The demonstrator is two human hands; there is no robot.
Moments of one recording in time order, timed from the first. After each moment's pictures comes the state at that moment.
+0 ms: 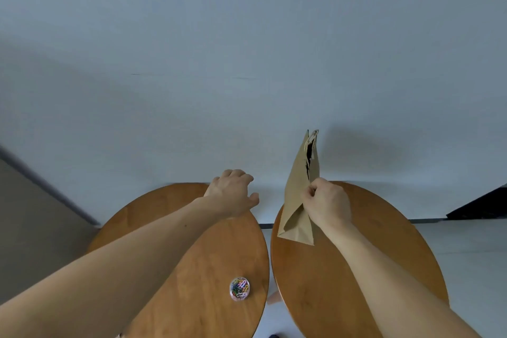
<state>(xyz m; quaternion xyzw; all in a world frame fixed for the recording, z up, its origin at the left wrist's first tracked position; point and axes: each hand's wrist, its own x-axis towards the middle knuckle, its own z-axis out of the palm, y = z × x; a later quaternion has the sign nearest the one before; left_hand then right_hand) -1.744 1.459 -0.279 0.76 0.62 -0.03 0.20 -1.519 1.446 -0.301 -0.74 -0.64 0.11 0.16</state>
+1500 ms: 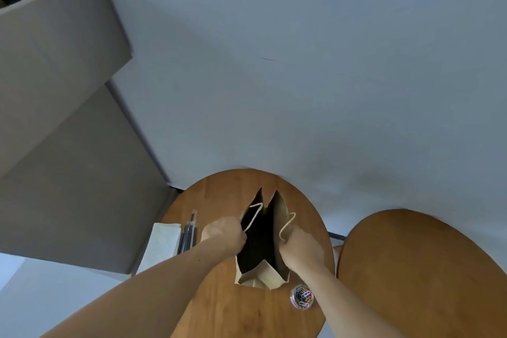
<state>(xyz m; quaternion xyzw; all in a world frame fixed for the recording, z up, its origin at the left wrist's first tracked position) -1.931 1.379 -0.390 0.51 0.80 -0.06 0.31 -1.746 1.409 -0.400 -0.65 -0.71 0.27 -0.05</state>
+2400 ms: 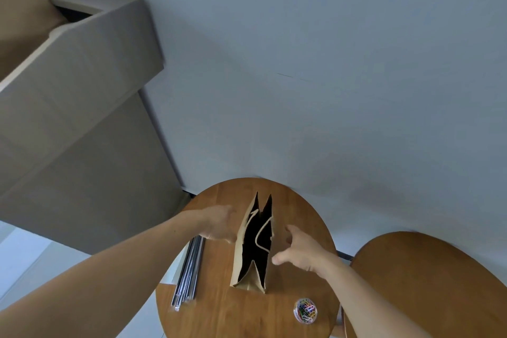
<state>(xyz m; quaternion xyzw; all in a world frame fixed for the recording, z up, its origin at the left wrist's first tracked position) -1.999 1.384 -0.365 0.56 0.71 -0.09 0.42 -1.744 1.431 -0.380 -0.54 -0.67 0.50 -0.12</state>
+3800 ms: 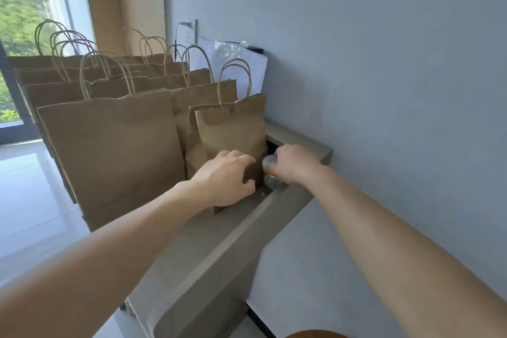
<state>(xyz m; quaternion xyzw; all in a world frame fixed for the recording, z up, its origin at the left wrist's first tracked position) -2.337 1.304 -0.087 0.51 0.84 0.18 -0.04 -2.250 1.459 -0.054 -0.31 -0.95 0.05 0.02</state>
